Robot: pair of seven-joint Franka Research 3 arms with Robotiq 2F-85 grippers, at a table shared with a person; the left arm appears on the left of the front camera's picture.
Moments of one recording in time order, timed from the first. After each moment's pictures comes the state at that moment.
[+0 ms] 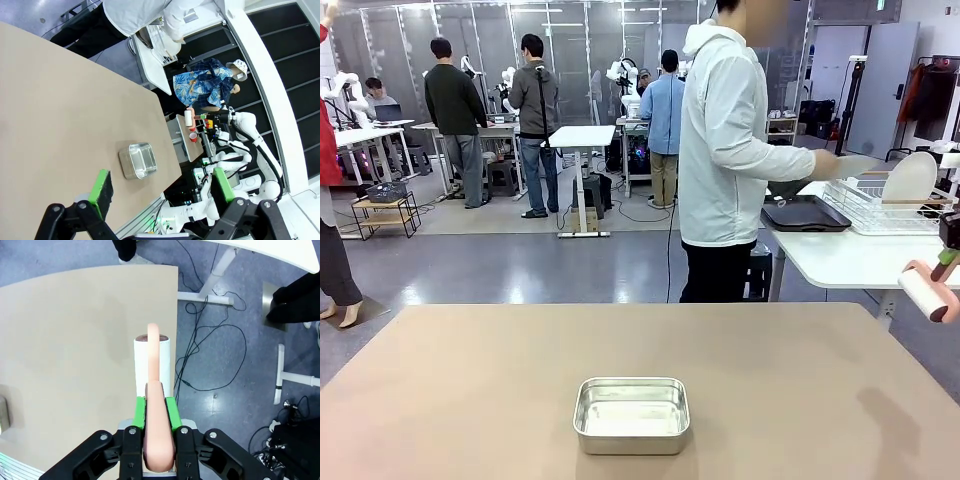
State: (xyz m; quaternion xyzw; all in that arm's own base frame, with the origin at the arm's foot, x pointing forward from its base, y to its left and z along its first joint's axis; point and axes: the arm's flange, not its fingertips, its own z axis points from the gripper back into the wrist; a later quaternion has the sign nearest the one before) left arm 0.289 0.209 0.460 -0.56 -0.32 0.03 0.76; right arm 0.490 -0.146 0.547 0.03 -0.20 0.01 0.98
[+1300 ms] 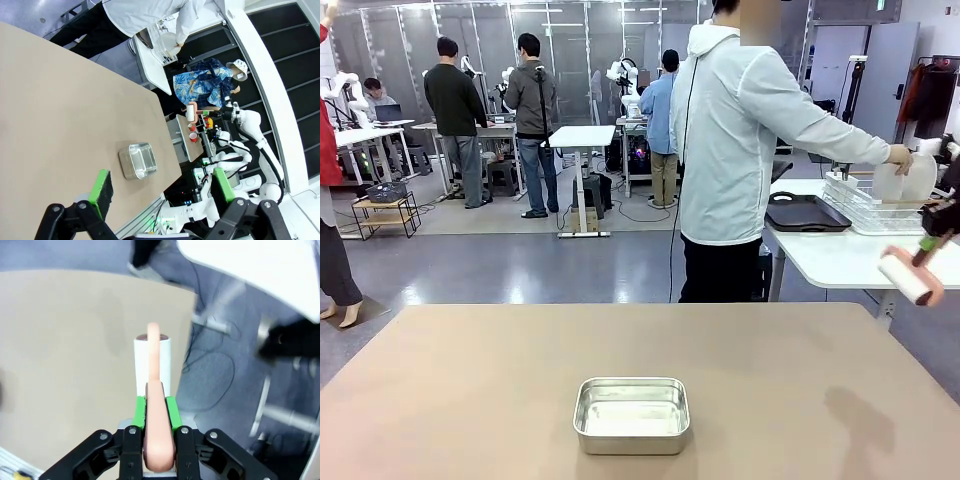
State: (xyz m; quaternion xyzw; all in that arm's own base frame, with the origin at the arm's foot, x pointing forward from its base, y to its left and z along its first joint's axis) left arm 0.289 0.209 0.460 -0.56 -0.32 0.03 0.76; right arm 0.496 -0.092 0.577 0.00 -0.24 0.14 0.96
